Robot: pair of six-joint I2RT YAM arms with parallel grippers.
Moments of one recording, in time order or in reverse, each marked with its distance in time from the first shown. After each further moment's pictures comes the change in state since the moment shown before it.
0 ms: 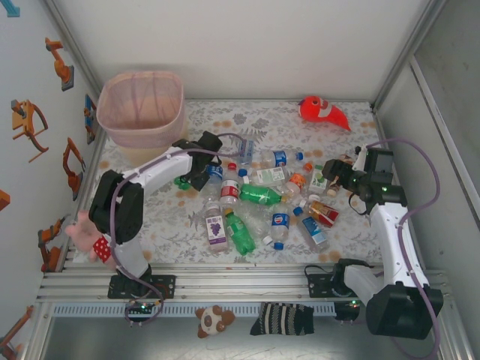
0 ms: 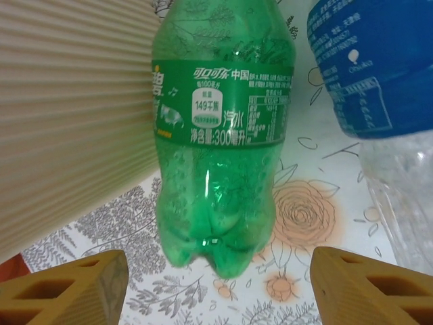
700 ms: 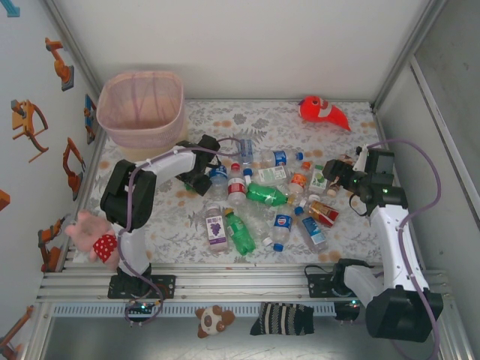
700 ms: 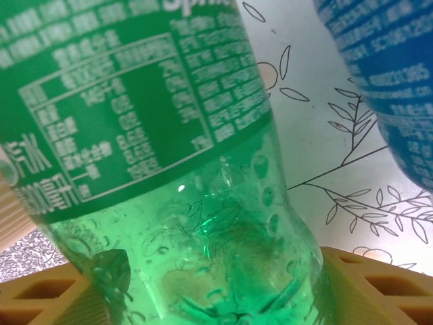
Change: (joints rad) left arm 0.050 0.126 0.000 0.045 0.162 0.026; right arm 0.000 -0.021 0.000 -0.008 0.005 0.000
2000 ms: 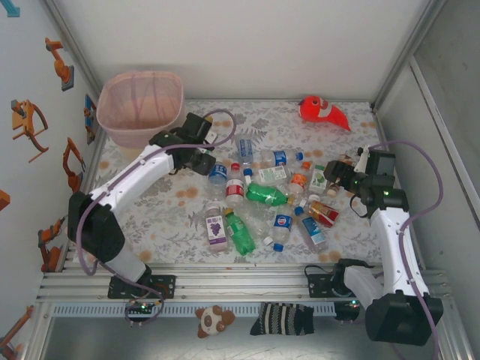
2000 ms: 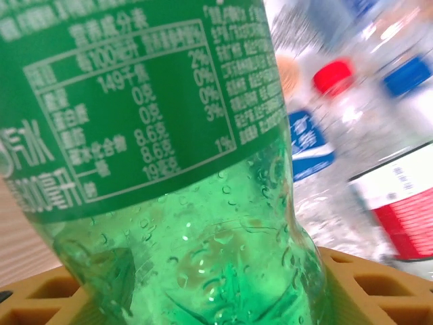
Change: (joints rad) left arm -0.042 -0.350 0.100 -0.017 0.106 -0.043; right arm 0.000 -0.025 0.000 -0.018 0.023 0.000
